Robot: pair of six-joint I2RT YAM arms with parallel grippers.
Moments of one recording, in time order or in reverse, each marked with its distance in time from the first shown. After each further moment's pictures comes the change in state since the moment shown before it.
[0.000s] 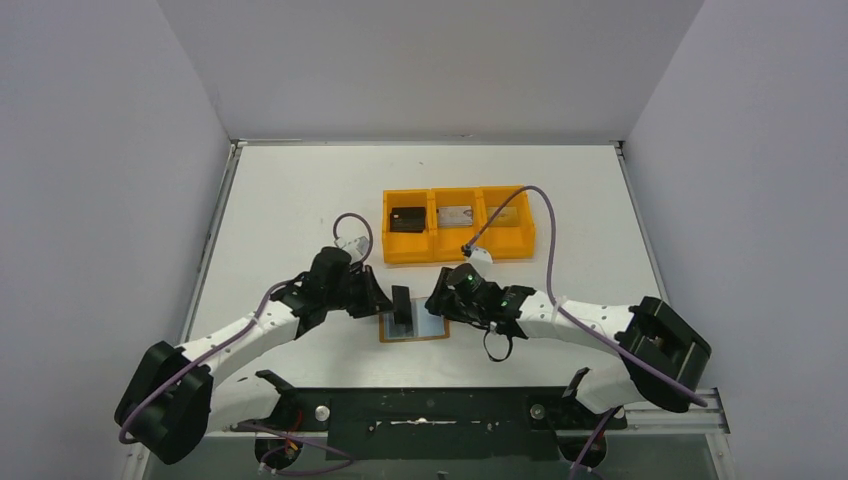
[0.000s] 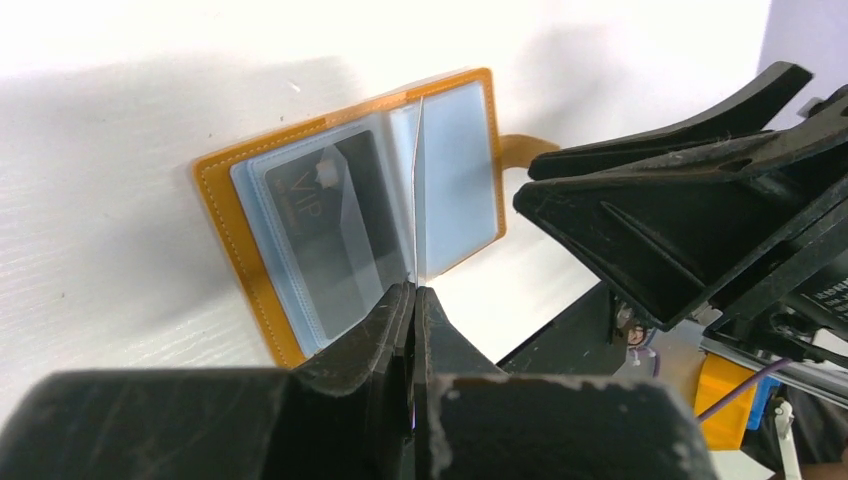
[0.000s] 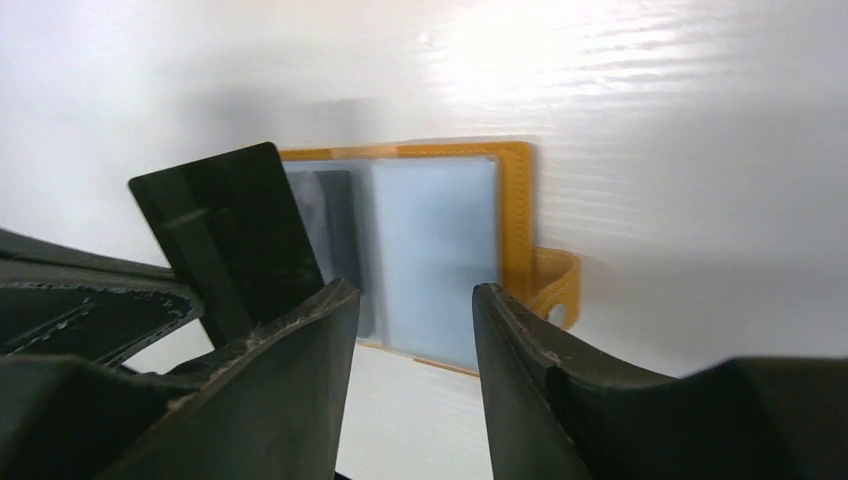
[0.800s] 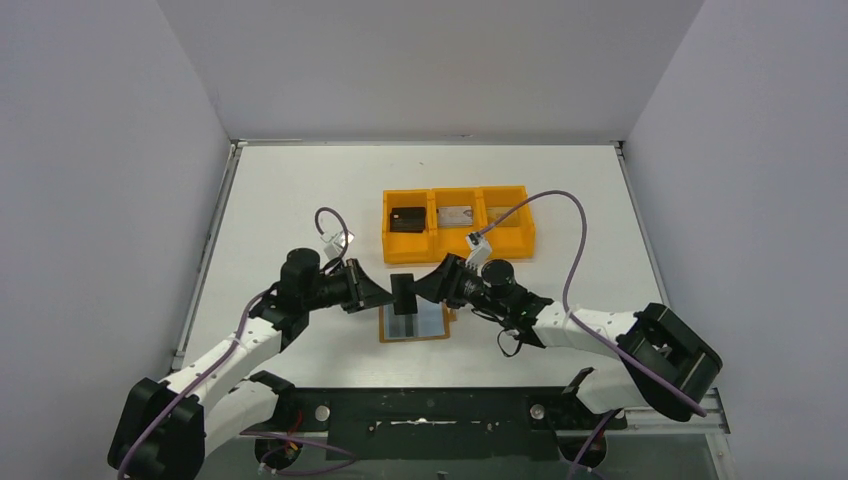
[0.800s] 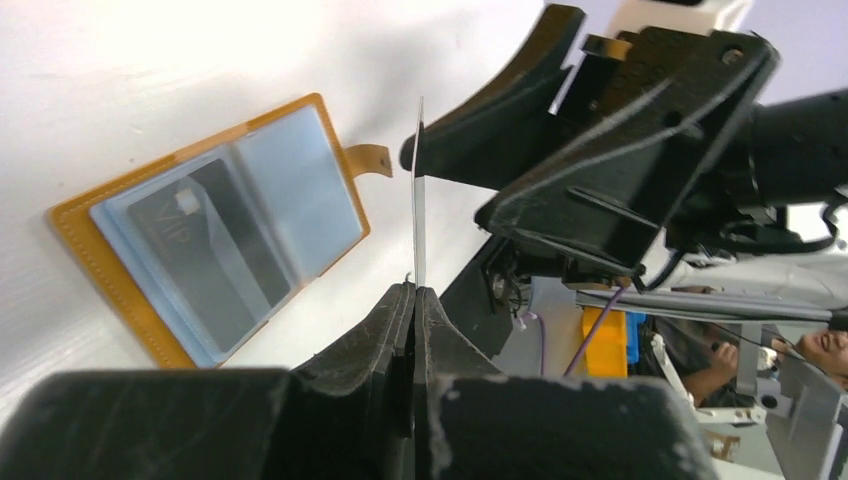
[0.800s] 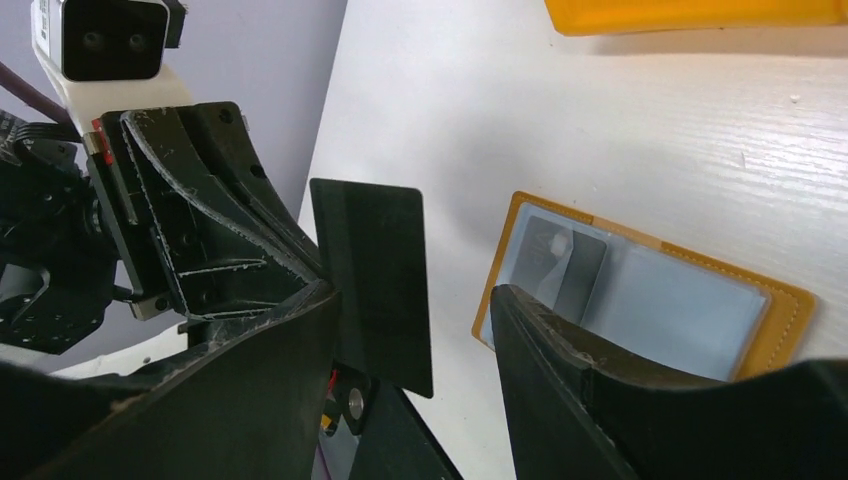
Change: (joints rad) left arm 0.153 -0.185 -0.109 0.222 0.294 -0.091; right arm -0.123 -0.081 -0.222 0.706 -0.369 -0.029
